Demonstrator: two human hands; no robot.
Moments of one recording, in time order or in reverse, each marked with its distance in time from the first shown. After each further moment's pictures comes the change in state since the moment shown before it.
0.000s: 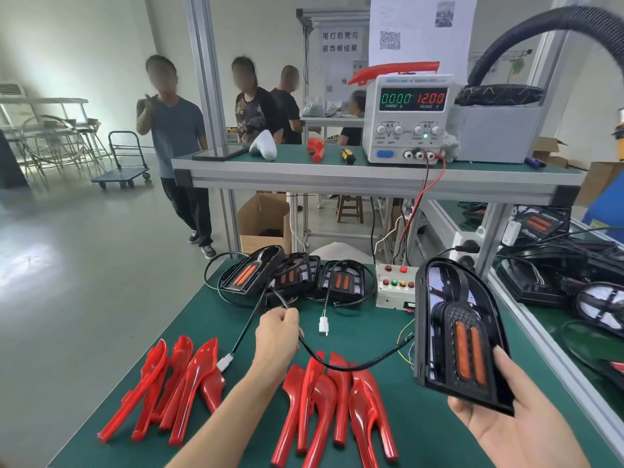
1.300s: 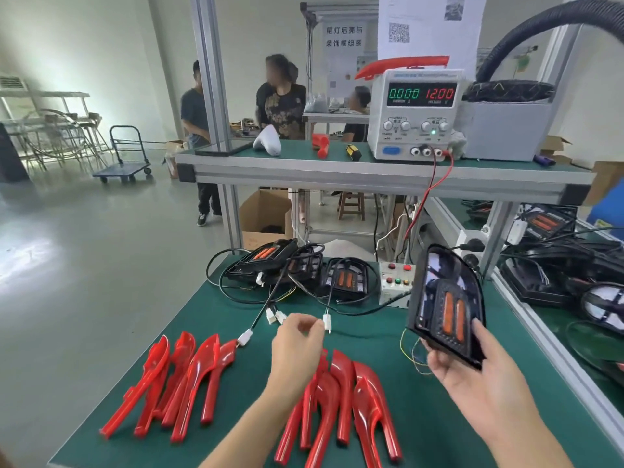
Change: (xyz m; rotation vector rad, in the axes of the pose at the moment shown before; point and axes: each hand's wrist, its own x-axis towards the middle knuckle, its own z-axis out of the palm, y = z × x) left_hand -0.021 -0.020 0.016 -0.003 -0.011 0.129; right_hand 0.049 0.013 0.009 0.101 0.114 0.015
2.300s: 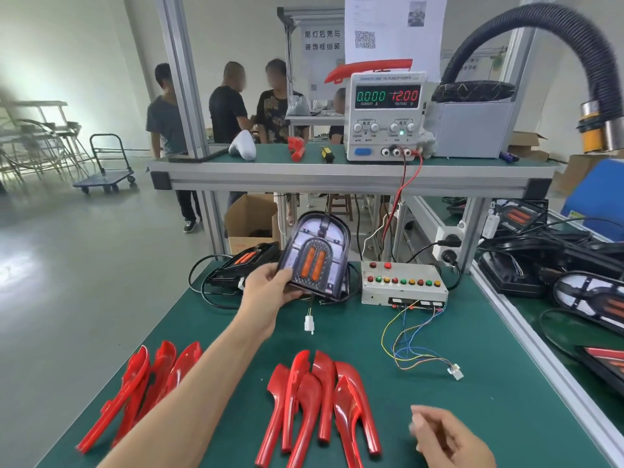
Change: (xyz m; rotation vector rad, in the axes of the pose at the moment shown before) left_hand 0.059 0.071 -0.009 -0.452 -0.150 -0.026; right_hand -0.050 0.068 -0.076 -1.106 0.206 -0.414
